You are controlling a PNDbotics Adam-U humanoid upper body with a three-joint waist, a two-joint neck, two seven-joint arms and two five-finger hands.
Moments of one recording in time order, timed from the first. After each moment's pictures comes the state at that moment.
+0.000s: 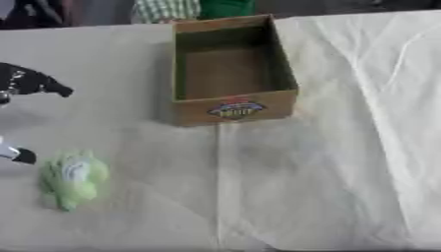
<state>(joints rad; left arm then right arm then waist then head) -0.66 0.86 -0.37 -1.44 -0.53 -0.58 -0.53 -0.24 -0.60 -0.16 -1.99 -0.12 -0.29 -0.45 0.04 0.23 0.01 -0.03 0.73</state>
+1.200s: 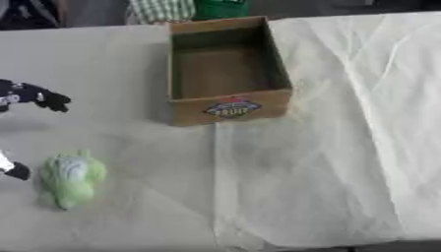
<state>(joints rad) -0.59 0.86 -0.32 -1.49 -0.22 -0.39 -0.72 -0.23 -0.60 -0.15 -1.99 -0.12 -0.29 -0.45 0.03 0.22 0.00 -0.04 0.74</state>
